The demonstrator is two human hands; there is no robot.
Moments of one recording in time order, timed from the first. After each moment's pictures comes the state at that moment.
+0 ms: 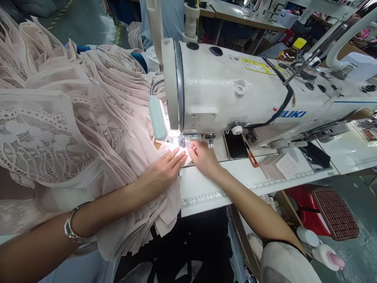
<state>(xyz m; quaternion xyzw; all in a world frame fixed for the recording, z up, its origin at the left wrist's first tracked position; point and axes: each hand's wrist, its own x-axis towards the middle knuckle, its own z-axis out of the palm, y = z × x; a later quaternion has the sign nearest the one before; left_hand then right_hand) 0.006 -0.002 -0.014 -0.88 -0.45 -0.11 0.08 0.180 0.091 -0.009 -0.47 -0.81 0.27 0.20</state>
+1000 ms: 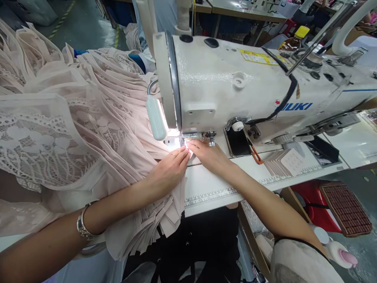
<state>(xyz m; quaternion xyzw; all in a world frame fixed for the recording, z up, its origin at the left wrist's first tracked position) 0.019 0.011 -0.016 -0.88 -0.45 -0.11 0.11 0.203 0.101 -0.010 -0.32 -0.94 0.06 0.05</state>
